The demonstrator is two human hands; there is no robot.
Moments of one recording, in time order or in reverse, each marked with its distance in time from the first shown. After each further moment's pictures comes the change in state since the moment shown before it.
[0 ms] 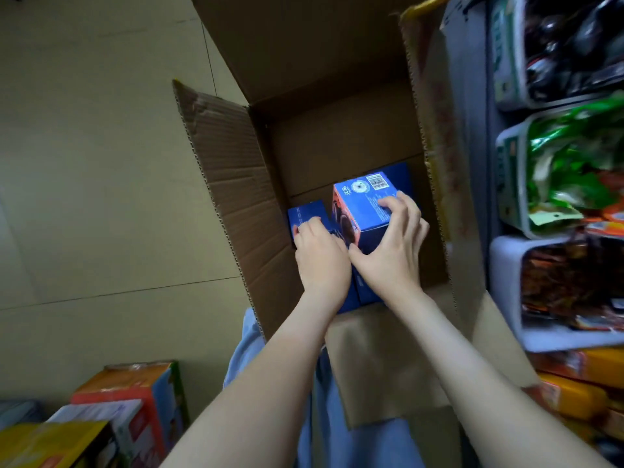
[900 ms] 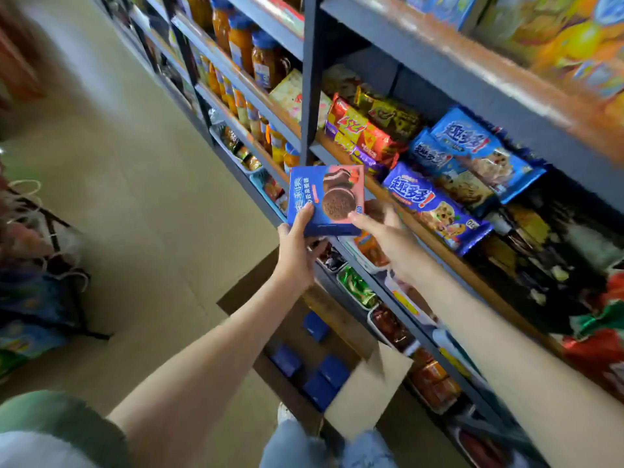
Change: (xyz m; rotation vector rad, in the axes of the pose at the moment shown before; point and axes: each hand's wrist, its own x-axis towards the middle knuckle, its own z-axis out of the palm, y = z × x) left_hand -0.320 0.299 -0.411 -1.146 -0.706 0.328; right_hand -0.179 -0.301 -0.532 0.874 0.371 0.089
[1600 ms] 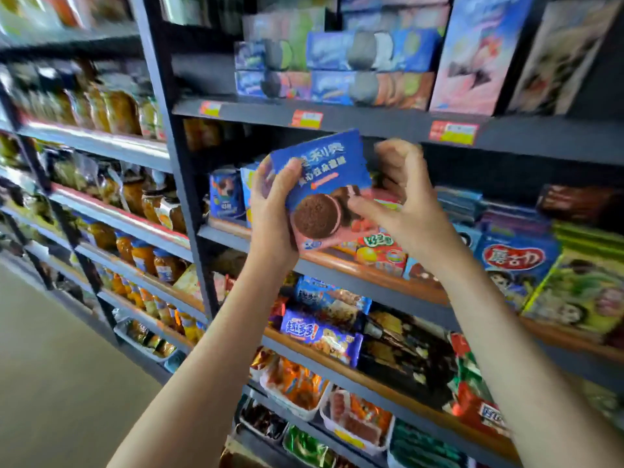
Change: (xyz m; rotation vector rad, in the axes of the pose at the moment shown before) left_hand -0.155 0.149 0.264 -0.103 -0.835 0.521; right_hand -0.141 -0.242 -0.159 -0.308 0.502 -0.894
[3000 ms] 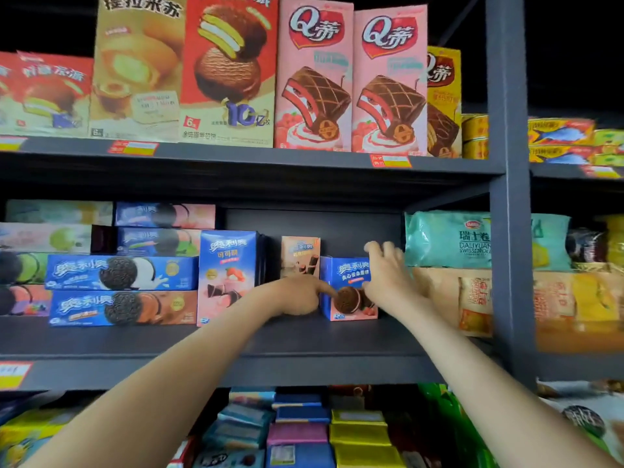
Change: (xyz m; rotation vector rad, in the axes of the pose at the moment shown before) left_hand 0.097 -0.082 0.334 1.548 -1.189 0.250; right_hand 0.094 -0.014 -0.318 -1.345 0.401 0.357
